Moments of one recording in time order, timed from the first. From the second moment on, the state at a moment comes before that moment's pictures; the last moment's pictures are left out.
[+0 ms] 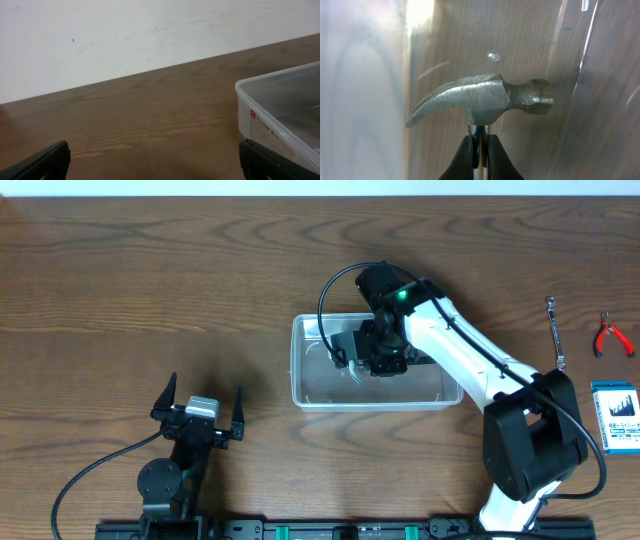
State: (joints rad) left arm 0.00 0.01 0.02 -0.10 0.17 0.17; right arm 0.49 1.91 1.44 -1.00 -0.19 -1.19
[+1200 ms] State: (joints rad) left arm 0.00 0.01 0.02 -0.10 0.17 0.17; right arm 0.49 1.98 1.38 -0.90 -0.19 -1.08
